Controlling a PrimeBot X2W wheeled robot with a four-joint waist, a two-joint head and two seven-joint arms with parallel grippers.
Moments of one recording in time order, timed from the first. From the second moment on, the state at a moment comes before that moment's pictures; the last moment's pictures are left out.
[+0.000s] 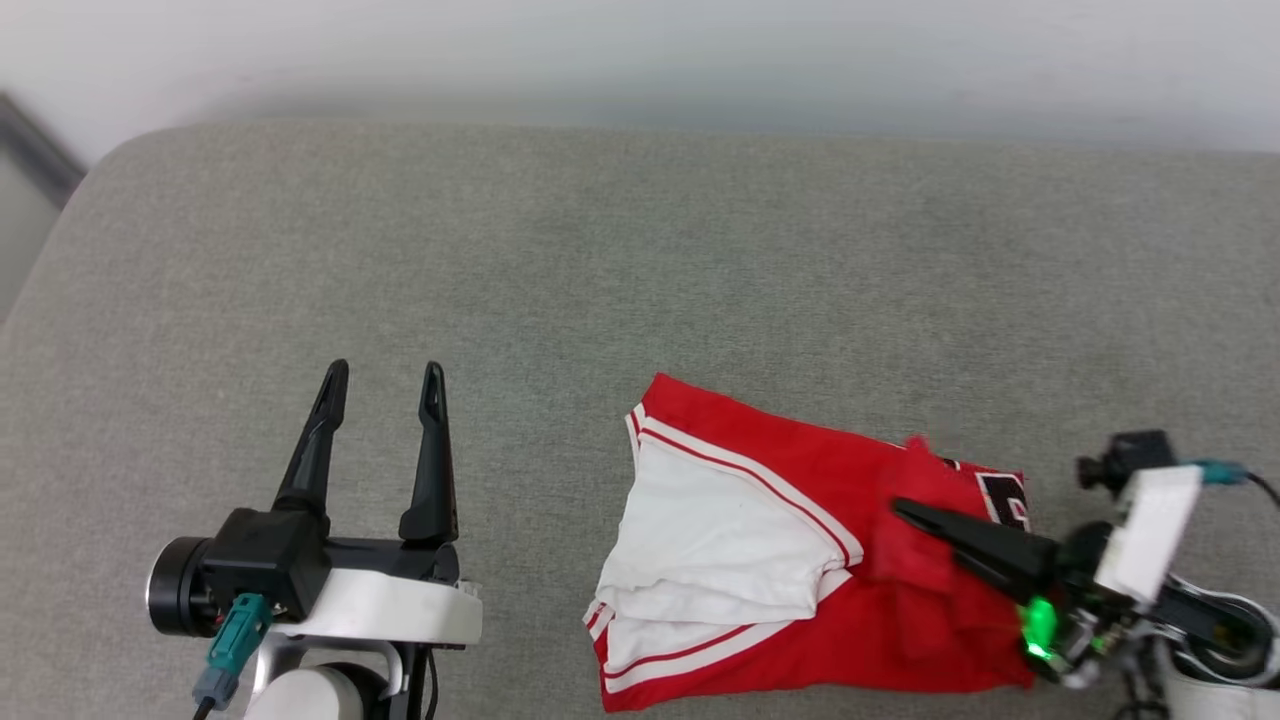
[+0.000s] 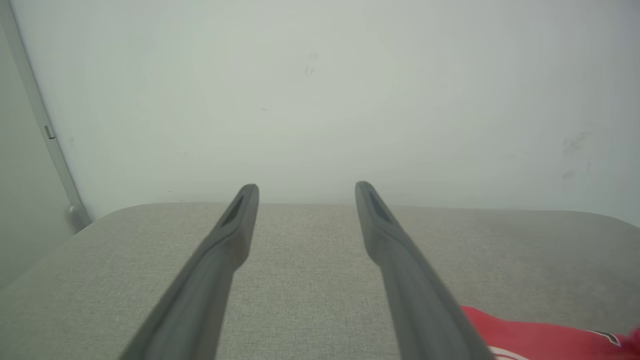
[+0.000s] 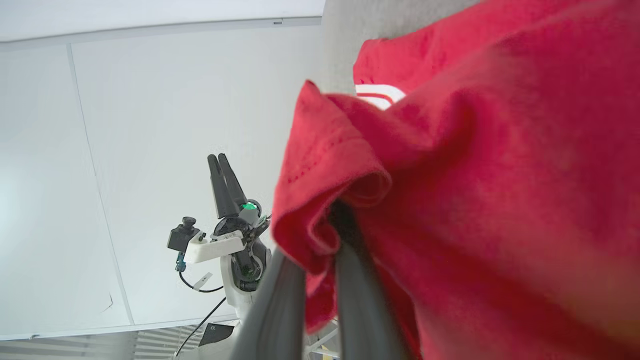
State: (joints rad) left arm -0.12 0.36 -0.37 -0.18 -0.41 0.31 -0.22; right arm -0.26 -0.05 -0.28 0.33 1.40 0.13 1.19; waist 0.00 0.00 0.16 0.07
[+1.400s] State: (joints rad) left arm -0.13 0.34 -0.36 -0.09 -0.43 0.32 -0.25; right arm -0.24 -0.34 0.12 0.06 0.47 0.13 0.20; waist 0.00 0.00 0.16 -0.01
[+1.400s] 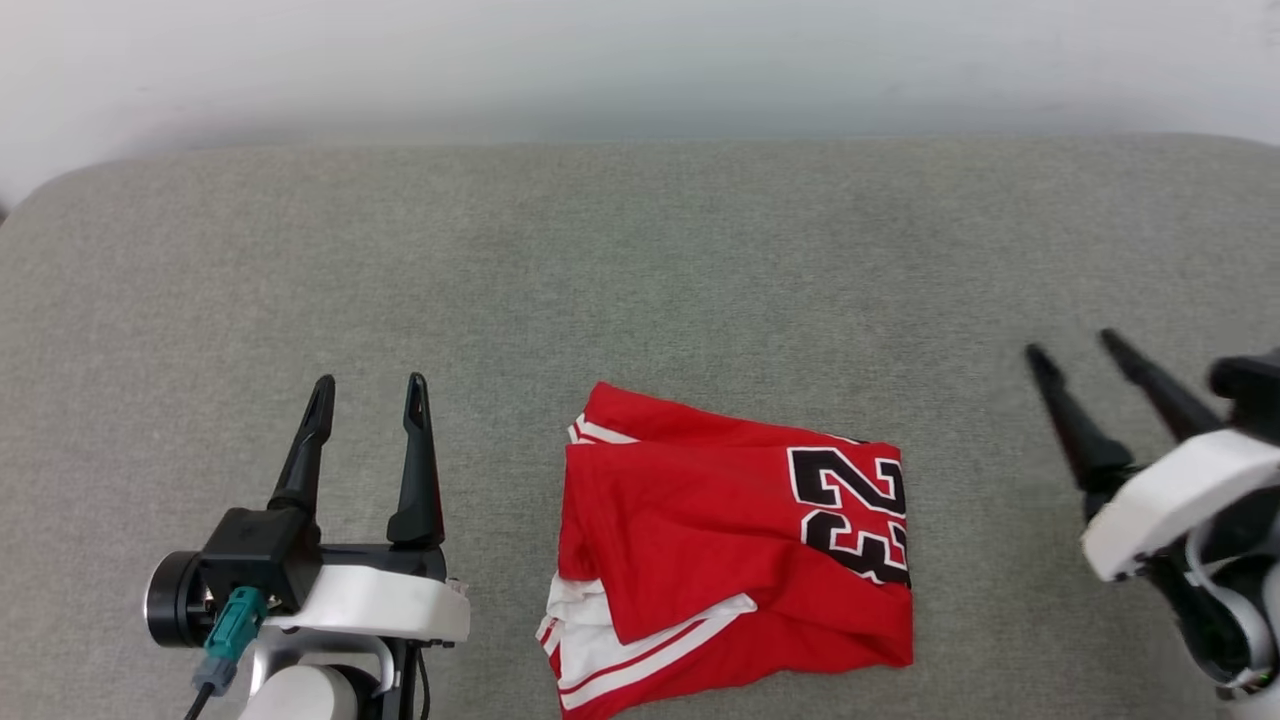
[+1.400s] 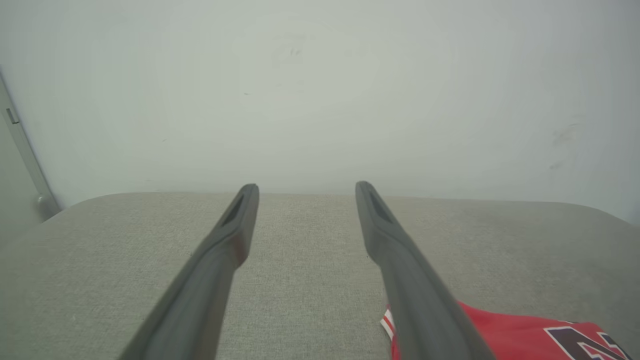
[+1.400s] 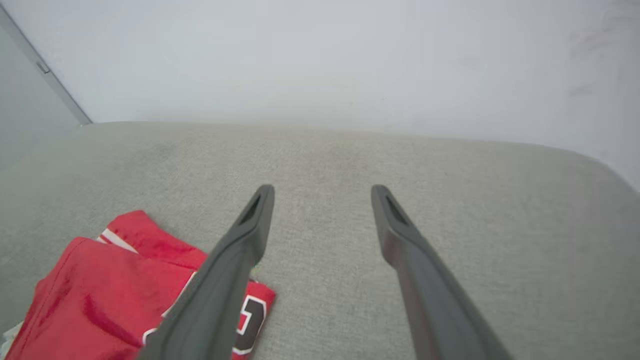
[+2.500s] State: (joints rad) left arm -0.04 0.34 -0.34 0.02 -0.47 0.29 -0.26; right arm 0.05 -0.14 -0.09 -0.23 0.27 0.13 0.12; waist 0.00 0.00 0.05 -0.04
